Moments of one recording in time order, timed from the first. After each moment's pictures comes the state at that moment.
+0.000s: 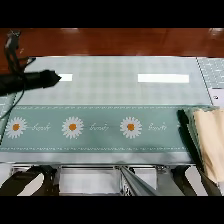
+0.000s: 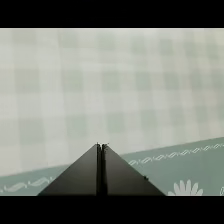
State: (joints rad) left arm -0.03 -0.99 1.05 0.97 -0.89 -1.39; right arm -0.79 -0.86 1.21 -1.09 1.40 1.73
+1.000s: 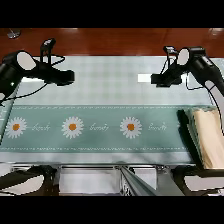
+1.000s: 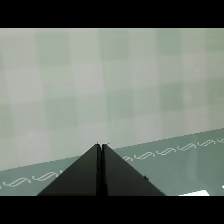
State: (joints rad) left arm -0.15 -1.36 1.26 1.26 -1.02 -1.55; right arm 0.17 -1.57 1.45 -1.52 1.21 1.74
